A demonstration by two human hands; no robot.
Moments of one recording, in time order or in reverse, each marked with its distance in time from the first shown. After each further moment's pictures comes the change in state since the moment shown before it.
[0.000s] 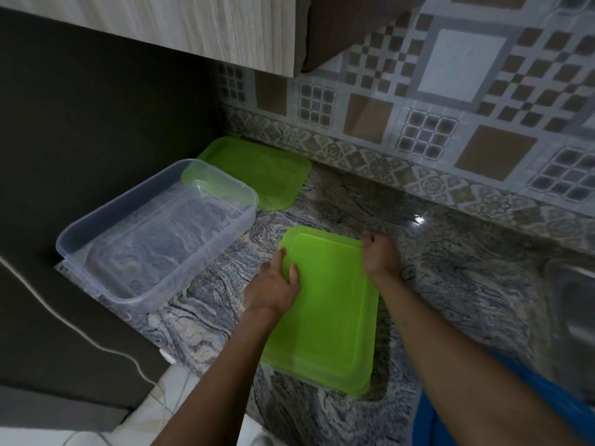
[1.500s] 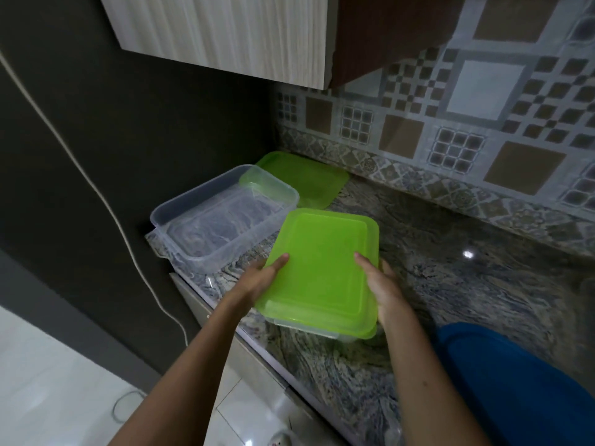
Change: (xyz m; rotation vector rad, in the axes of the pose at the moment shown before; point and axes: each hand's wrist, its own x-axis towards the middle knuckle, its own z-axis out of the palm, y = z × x) left_hand -0.078 -0.050 -0.059 -0.876 -0.035 -0.349; right_hand -0.125 -0.016 -0.033 0.927 -0.460 0.398
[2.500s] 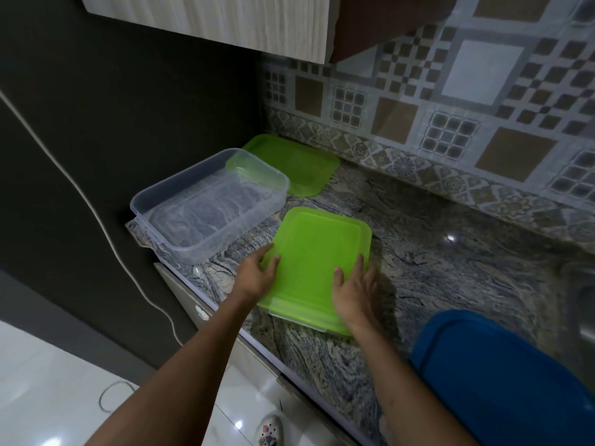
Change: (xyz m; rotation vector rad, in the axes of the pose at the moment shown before) left_hand 0.011 -0.021 0.014 0.356 0.135 0.340; right_hand -0.020 0.046 0.026 -0.942 0.264 -0.323
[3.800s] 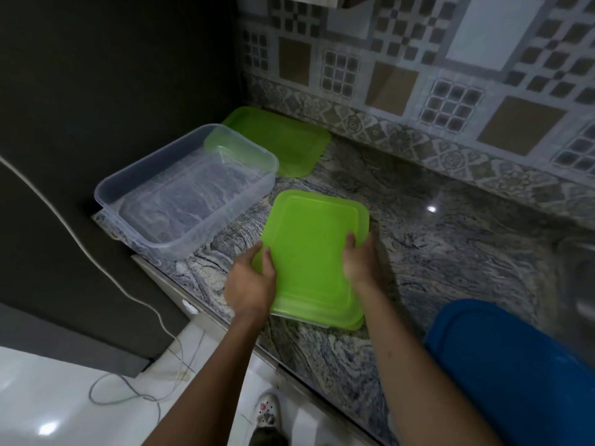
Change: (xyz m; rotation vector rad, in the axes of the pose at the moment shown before) left_hand -0.016 -0.004 0.024 0.120 0.364 -0.170; right_hand 0.060 -0.010 0.006 0.289 -0.001 0.274
